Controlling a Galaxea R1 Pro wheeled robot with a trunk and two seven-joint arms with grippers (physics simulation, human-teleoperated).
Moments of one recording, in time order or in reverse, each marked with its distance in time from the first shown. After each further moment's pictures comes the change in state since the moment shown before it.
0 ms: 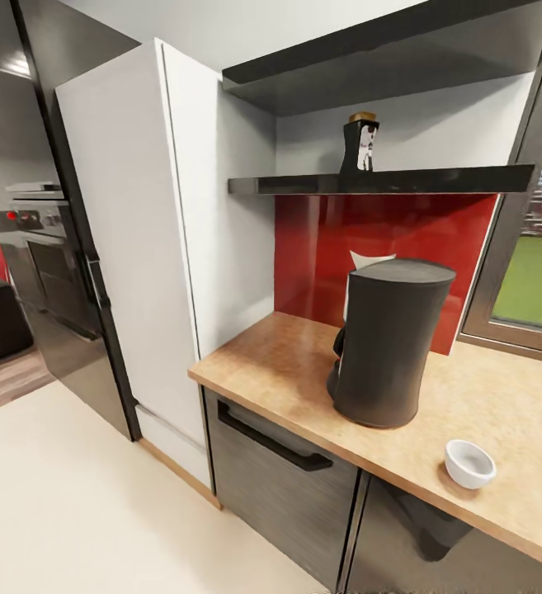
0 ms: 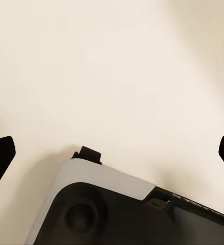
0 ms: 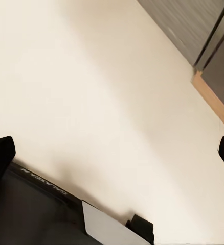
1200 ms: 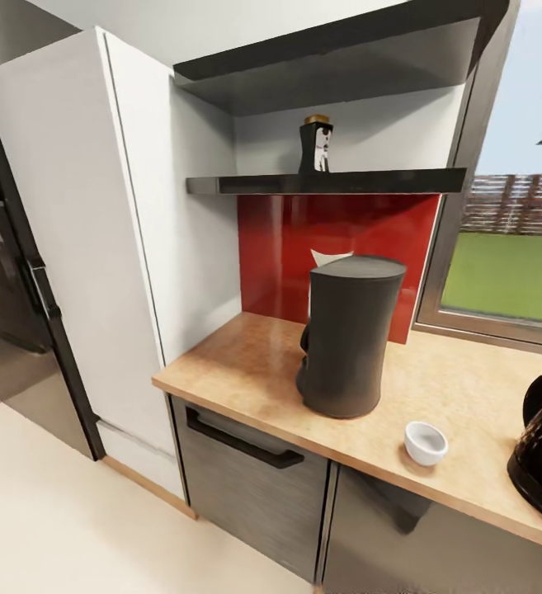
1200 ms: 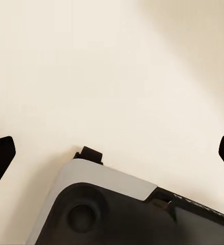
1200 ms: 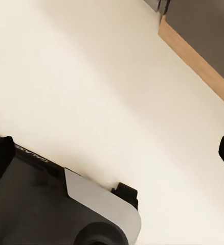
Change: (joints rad) left arm 0.000 0.003 0.002 0.001 0.000 0.000 0.000; right arm 0.089 0.049 0.004 0.151 0.003 0.000 -0.001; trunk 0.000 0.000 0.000
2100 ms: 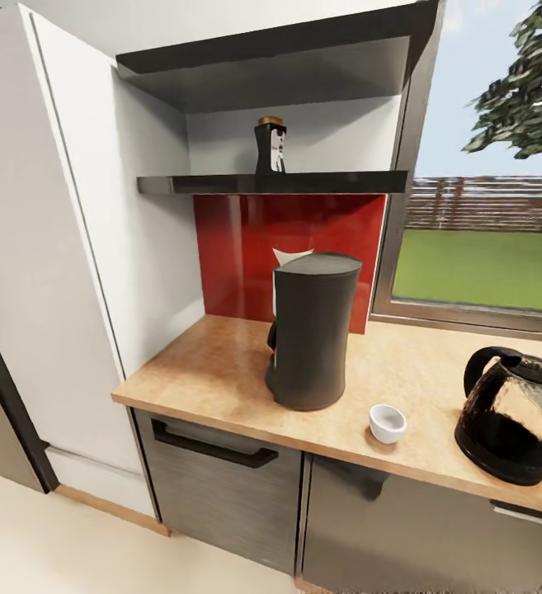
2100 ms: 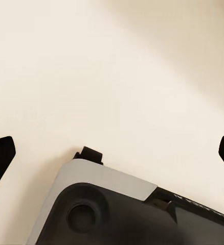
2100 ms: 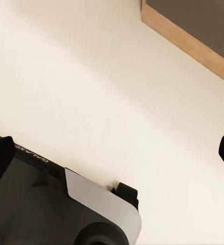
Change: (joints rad) left arm 0.000 0.000 0.000 0.000 0.000 0.000 0.000; right arm 0.000 0.001 0.001 0.000 -0.001 0.000 0.000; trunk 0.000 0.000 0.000
